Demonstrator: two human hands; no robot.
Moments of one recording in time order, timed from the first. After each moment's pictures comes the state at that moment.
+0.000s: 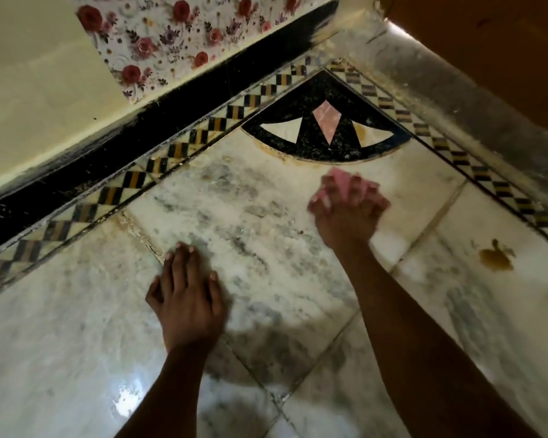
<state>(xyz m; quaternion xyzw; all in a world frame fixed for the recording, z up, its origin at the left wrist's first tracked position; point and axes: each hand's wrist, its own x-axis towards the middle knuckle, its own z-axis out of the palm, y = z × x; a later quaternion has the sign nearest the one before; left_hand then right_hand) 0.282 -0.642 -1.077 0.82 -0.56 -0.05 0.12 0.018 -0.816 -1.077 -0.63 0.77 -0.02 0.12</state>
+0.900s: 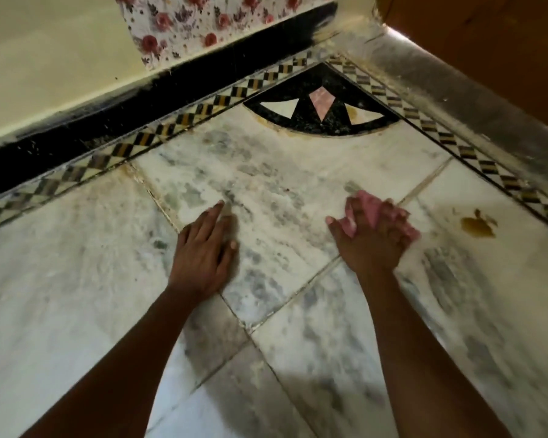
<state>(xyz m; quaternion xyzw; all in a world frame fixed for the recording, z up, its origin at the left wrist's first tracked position) 0.256 -0.609 -1.085 0.69 -0.71 -0.08 0.14 -0.061 -0.682 -1.088 -0.61 0.78 -0.02 0.14</state>
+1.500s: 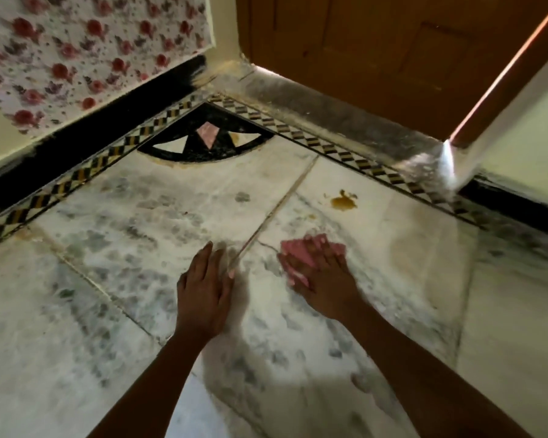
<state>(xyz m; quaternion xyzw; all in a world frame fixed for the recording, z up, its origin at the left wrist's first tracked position) 0.080 -0.563 -1.057 0.65 -0.72 -0.17 0.20 -0.208 -0.559 -1.092 -0.76 0.64 -0.03 0.08</state>
